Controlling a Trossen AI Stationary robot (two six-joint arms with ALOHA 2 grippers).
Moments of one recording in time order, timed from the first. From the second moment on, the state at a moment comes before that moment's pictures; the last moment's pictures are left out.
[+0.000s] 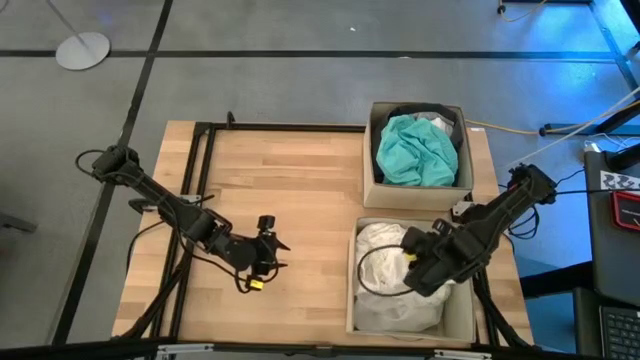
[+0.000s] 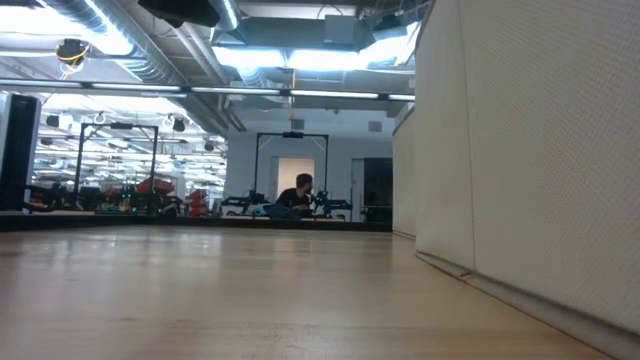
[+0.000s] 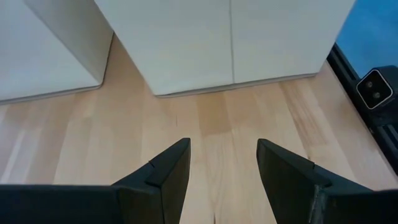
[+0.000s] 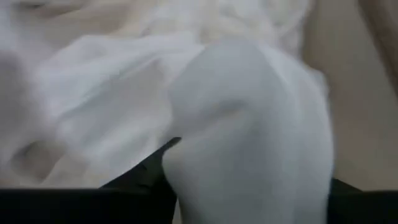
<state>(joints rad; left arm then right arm) -0.55 1.32 0.96 -0.36 -0.43 -0.18 0.69 1.53 1.50 -1.50 0.18 1.26</state>
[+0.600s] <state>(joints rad) -0.55 1.31 0.96 -0.35 -0.43 -0.14 0.69 1.50 1.70 -1.50 0.51 0.87</state>
